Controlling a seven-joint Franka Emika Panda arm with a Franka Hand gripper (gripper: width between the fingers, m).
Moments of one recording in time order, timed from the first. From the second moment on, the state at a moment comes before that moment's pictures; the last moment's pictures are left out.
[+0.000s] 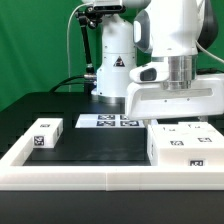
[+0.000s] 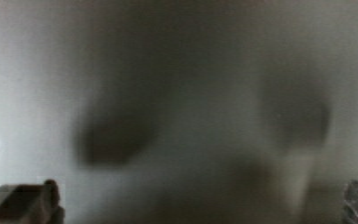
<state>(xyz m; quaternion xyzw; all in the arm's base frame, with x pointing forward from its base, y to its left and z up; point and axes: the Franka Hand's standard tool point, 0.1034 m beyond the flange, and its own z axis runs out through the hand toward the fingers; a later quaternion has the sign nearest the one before) 0.478 0.090 0.013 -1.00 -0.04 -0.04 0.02</state>
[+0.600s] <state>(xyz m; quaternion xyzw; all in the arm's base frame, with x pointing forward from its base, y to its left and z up) 0.480 0.082 0.008 -1.00 -0.04 -0.05 0.02</state>
